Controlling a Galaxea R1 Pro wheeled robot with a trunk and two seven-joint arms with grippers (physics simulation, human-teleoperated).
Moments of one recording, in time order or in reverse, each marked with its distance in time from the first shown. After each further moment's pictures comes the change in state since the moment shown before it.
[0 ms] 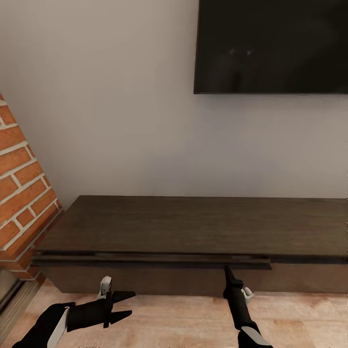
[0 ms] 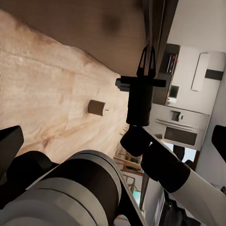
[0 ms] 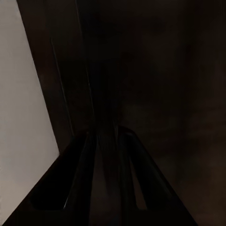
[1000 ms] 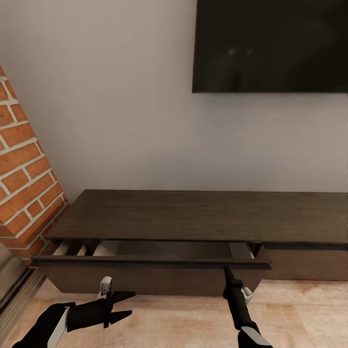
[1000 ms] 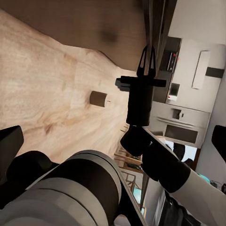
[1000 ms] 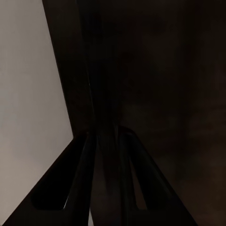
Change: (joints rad) left arm 0.000 0.000 0.000 0.000 0.000 0.000 0.001; right arm 0.000 0.000 0.002 0.000 0.001 0.000 0.000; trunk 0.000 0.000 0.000
